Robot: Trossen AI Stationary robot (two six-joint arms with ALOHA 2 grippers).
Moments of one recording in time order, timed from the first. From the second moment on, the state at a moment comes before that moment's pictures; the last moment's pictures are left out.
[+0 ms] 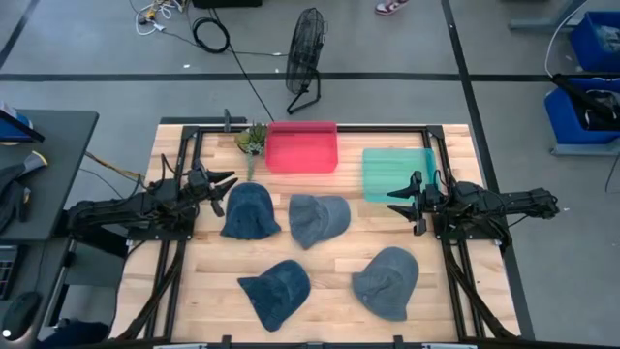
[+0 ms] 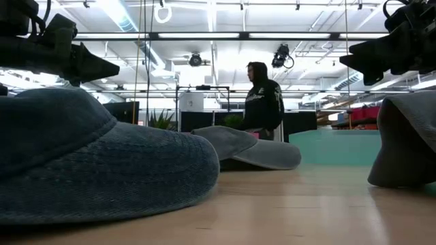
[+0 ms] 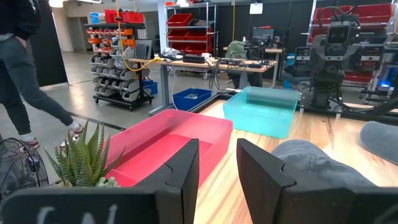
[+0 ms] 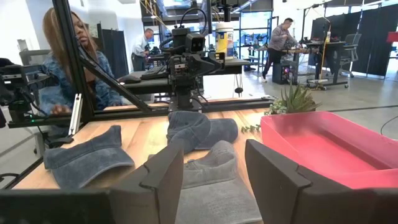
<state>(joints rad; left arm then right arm) 0.09 0.01 0.04 -0.01 -0.42 -0.01 0.09 0.01 0.02 0.02 0.15 0.04</state>
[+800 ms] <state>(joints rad) 0.09 0.01 0.04 -0.01 -0.42 -0.01 0.09 0.01 0.02 0.02 0.15 0.04</state>
